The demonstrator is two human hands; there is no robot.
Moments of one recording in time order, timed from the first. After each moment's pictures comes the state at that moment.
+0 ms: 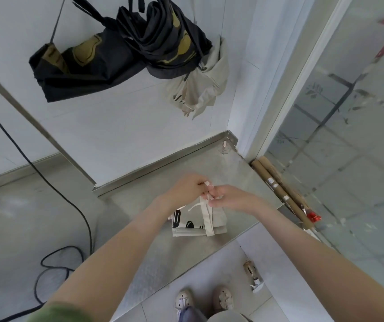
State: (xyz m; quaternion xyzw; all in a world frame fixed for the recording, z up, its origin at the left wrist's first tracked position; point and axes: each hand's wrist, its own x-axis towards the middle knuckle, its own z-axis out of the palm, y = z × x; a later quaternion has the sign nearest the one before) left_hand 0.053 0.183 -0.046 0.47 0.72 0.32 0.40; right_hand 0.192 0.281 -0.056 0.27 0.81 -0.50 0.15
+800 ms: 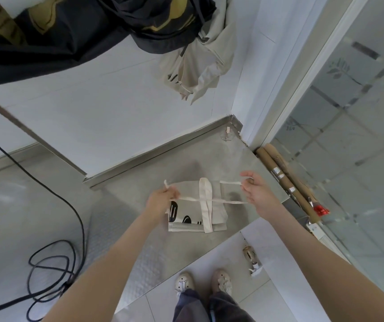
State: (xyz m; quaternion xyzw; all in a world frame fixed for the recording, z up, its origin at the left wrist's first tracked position) left_hand 0.027 0.138 -0.129 0.12 0.77 0.45 0.44; right_hand 0.231 0.315 -0.123 0.48 0.54 -0.68 -0.14
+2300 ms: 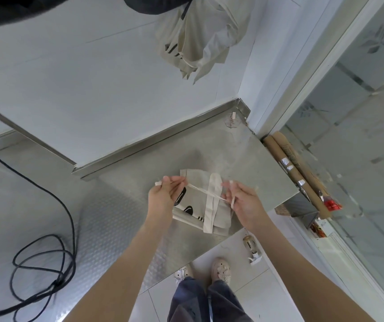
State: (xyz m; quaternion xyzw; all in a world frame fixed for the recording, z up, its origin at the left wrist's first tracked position) left_hand 0.053 0.151 -0.153 -0.06 0.57 0.72 0.40; right_hand 0.212 0.271 -0.172 0.40 0.41 -0.79 -0.21
